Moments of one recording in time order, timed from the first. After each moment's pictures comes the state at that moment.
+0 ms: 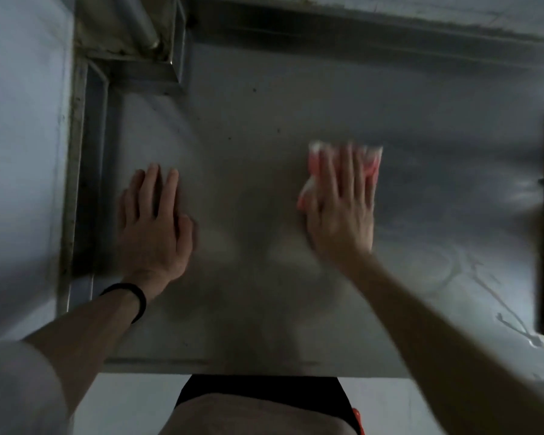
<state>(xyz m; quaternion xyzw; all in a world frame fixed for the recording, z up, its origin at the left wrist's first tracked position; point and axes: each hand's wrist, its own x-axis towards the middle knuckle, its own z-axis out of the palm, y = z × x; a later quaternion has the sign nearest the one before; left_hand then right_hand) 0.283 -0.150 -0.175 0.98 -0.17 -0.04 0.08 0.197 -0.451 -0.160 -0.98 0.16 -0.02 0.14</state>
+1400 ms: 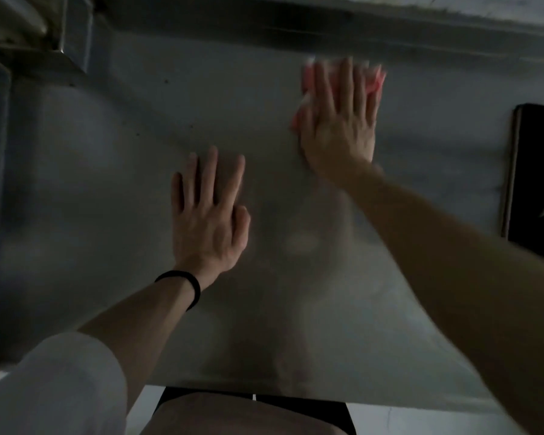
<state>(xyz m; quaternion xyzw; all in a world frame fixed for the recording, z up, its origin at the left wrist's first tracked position) 0.226 -0.362 -0.172 0.97 -0.22 -0.05 0.05 0.279 -0.614 -0.170 -0.97 0.18 0.02 0.15</state>
